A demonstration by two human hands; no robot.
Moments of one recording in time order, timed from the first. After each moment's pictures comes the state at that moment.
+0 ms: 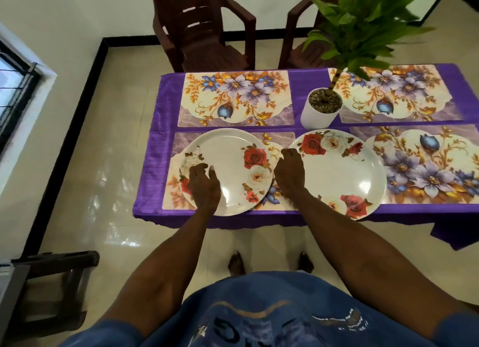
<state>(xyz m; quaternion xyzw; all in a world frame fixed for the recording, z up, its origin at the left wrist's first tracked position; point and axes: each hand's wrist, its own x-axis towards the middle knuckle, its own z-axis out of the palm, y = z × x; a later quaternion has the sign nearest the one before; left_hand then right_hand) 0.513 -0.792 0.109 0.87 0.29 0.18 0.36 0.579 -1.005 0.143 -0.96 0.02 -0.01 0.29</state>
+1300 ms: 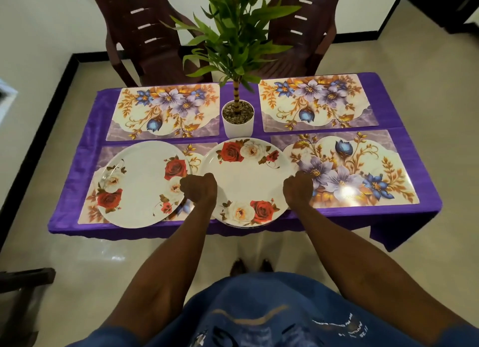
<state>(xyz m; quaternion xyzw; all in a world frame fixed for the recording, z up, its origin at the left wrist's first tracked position) 0.579 -1.053 0.159 0.73 0.53 0.04 0.42 0.598 -1.287 0.128 -0.94 0.20 0.00 0.28</state>
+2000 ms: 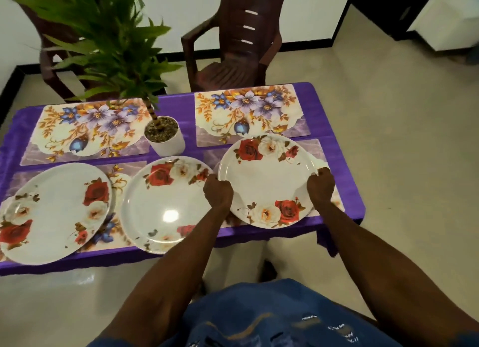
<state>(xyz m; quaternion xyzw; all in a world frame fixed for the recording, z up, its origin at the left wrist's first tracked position) 0.639 -1.310 0.159 0.79 0.36 0.00 0.49 0.663 -1.558 0.140 -0.85 0.31 -0.06 0.43</state>
